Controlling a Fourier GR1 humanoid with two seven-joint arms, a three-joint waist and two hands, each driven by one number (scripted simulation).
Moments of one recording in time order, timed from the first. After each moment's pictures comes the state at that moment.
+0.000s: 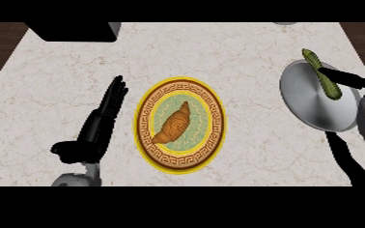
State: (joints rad) left arm -0.05 0.06 -0.15 -1.57 0.02 0.03 -0.10; right arm -0.67 -0.47 -0.52 -0.51 0.32 -0.53 -0.22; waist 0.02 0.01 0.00
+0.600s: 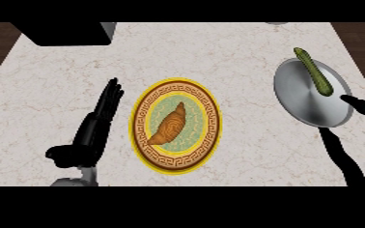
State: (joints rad) left arm -0.02 0.06 -0.14 -1.60 0.01 0.04 -0.09; right arm -0.38 -0.46 -0.60 -0.81 0.04 -0.13 -0.32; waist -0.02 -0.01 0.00
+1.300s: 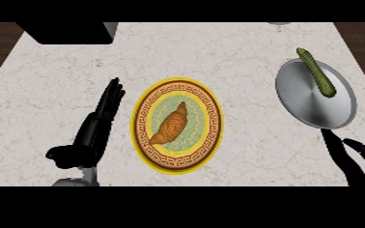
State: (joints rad) left arm -0.01 0.05 -0.13 -1.61 0.00 0.02 -0.08; right arm 0.03 -0.32 -0.53 -1.35 -0.02 -0.04 -0.25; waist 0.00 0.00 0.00
